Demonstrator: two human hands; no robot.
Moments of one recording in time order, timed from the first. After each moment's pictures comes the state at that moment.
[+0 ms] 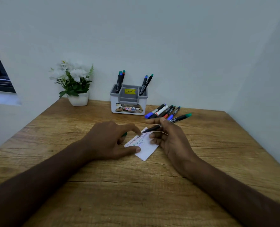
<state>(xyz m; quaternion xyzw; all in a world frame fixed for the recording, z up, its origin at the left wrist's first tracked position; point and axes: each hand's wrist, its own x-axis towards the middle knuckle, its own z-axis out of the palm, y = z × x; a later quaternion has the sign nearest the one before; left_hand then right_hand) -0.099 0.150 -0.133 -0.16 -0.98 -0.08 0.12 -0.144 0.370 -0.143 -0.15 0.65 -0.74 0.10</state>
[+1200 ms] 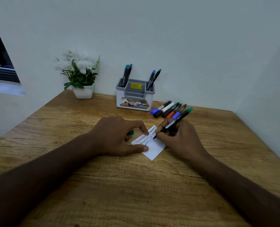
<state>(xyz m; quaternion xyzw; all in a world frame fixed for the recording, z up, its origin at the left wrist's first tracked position) -0.102 0.153 -0.132 -0.16 -0.98 -0.07 0.08 -0.158 0.384 -0.146 -0.23 0.85 -0.46 -0.04</state>
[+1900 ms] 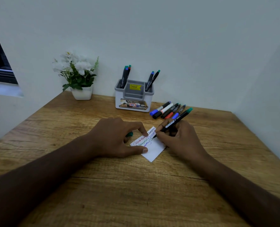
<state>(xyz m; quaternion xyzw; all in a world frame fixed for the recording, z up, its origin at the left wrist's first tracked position) -0.101 0.155 -0.129 -0.15 -0.98 -0.07 0.07 -0.161 0.384 -0.149 -0.22 0.85 -0.48 -0.04</state>
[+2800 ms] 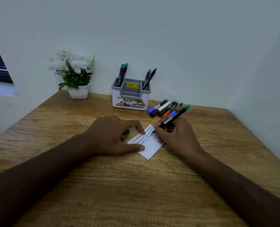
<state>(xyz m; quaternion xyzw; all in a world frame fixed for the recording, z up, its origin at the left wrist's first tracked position) -0.103 0.153 -0.130 -0.15 -0.98 -0.07 0.07 -0.161 0.379 -0.145 -0.17 0.86 -0.48 -0.05</state>
